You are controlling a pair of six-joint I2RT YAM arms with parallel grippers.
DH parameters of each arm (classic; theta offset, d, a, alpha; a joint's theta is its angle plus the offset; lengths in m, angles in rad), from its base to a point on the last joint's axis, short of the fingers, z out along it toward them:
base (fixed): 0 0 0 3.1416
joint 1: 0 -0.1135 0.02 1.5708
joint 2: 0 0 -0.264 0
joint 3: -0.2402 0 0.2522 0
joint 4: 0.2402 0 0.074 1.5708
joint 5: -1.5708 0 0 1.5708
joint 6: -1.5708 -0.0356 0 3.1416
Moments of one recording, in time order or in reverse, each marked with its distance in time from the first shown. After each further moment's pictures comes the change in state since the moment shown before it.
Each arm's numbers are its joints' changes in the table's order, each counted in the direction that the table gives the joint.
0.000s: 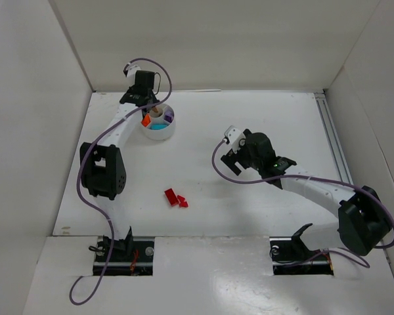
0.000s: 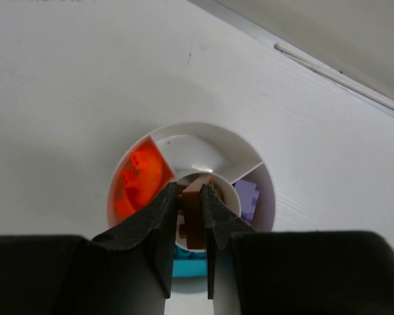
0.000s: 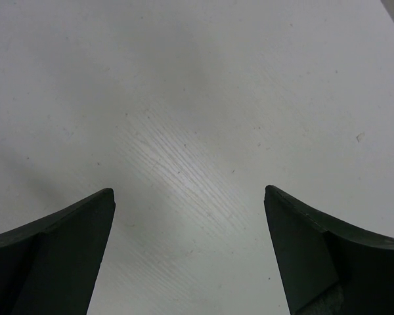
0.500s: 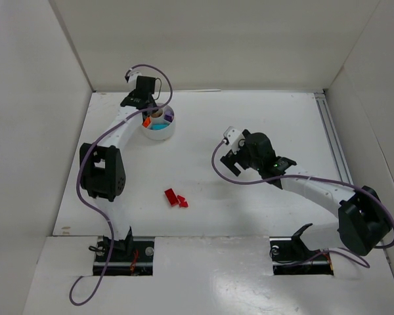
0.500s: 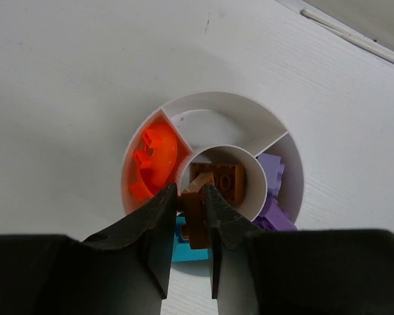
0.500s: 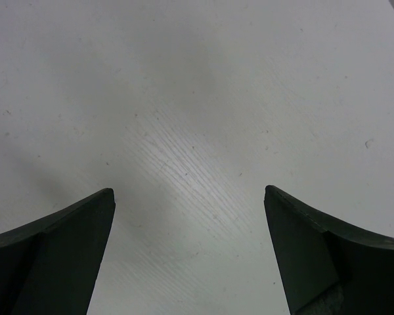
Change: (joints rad) left arm 0.003 -0.047 0.090 0.028 0.002 -0.008; right arm 0.000 0.000 0.000 0.003 0.033 0.000
